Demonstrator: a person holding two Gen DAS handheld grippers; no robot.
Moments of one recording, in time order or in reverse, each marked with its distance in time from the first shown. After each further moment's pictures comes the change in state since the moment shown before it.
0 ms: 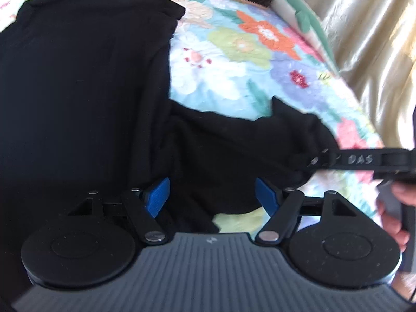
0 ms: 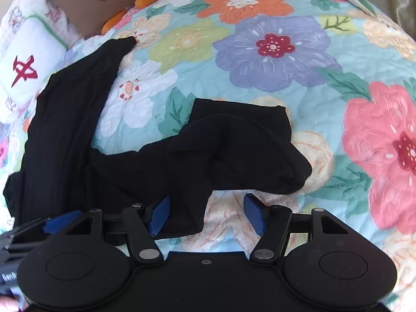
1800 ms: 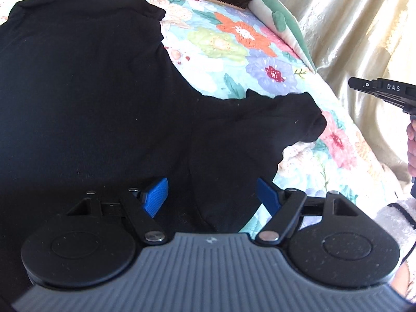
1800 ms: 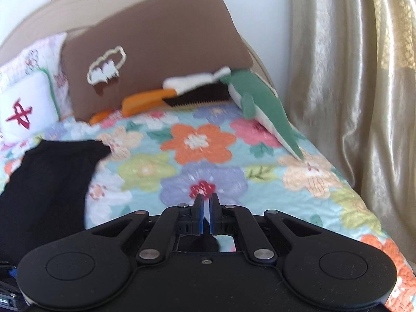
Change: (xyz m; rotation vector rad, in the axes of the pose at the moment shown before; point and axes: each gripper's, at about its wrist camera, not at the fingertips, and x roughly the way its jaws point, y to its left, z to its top) left arm -0.014 -0.001 -0.025 0.031 -0.029 -0.100; right arm -0.110 -0.038 0.027 -0.152 -0.445 -0.206
